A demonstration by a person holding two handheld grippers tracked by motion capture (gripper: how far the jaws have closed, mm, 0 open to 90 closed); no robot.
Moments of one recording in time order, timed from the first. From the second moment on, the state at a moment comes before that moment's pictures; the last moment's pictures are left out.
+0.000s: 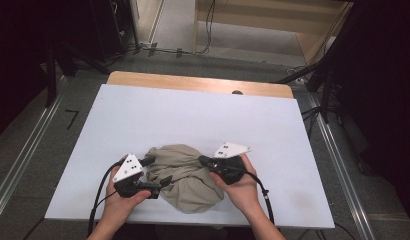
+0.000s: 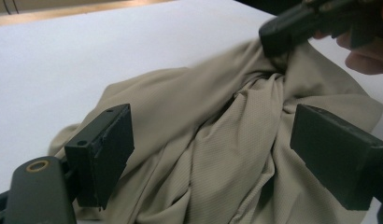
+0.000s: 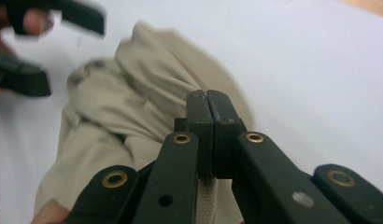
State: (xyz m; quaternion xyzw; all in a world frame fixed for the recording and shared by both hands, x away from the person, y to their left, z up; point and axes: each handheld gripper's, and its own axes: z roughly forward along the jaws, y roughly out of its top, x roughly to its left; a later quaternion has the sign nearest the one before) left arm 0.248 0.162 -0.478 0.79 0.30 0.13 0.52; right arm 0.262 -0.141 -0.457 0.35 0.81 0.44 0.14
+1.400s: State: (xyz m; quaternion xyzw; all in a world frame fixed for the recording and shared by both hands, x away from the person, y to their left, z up) left arm 0.277 0.192 -0.447 0.79 0.34 0.15 0.48; right arm 0.293 -0.262 -0.438 0.56 0.67 0.39 0.29
